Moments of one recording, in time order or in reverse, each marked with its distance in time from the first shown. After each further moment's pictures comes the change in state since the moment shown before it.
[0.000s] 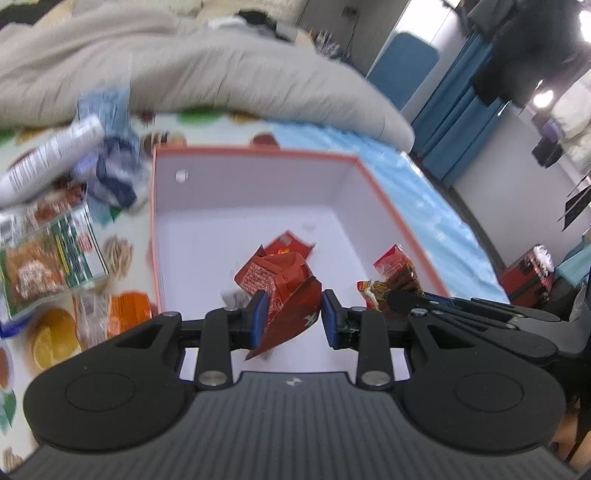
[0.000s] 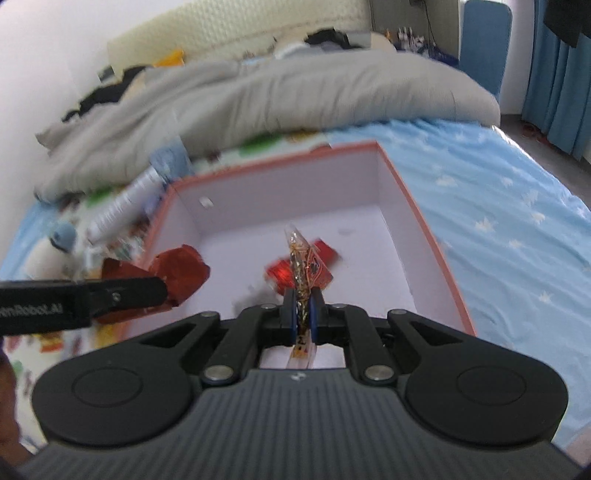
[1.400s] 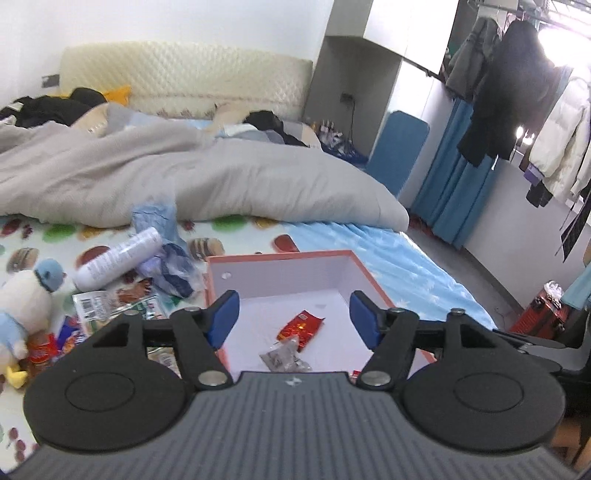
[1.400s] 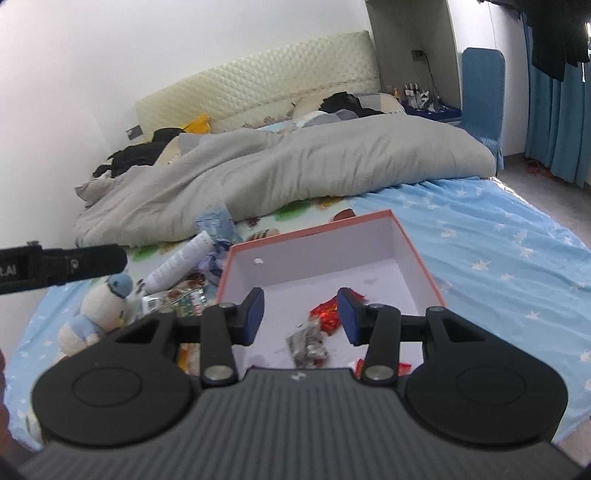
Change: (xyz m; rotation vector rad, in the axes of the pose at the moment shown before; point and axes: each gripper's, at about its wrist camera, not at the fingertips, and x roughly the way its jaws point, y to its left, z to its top) left arm -0.190 -0.033 -0.019 0.094 -0.327 0.092; right arm -0.133 0.036 -0.009 0.034 -0.241 0.090
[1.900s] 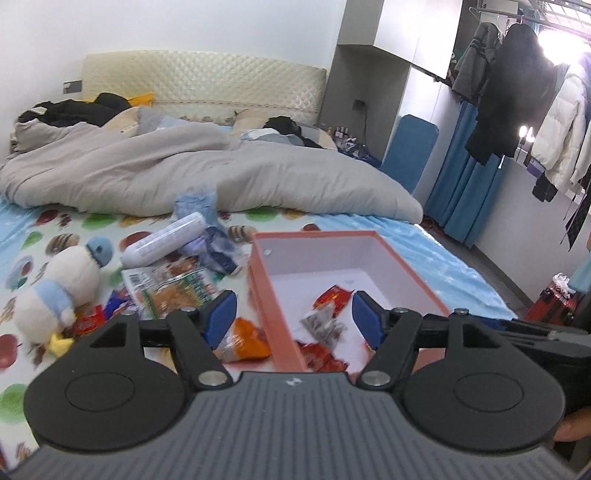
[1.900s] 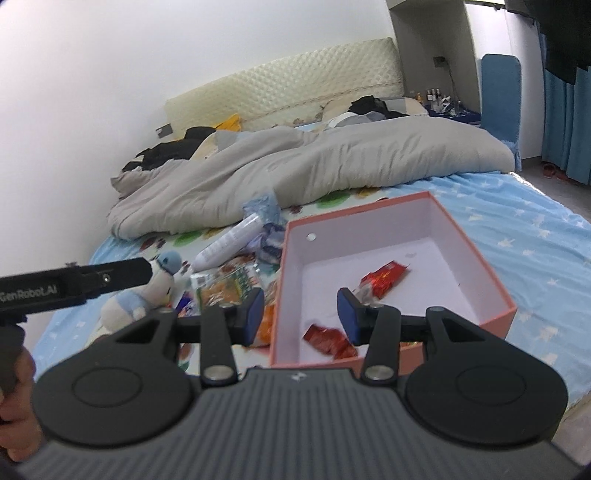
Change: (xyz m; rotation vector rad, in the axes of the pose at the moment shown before) left arm -0.093 0.049 -0.072 0.012 -0.027 0.051; right arm -0.049 0.064 -0.058 -0.030 -0.010 0.057
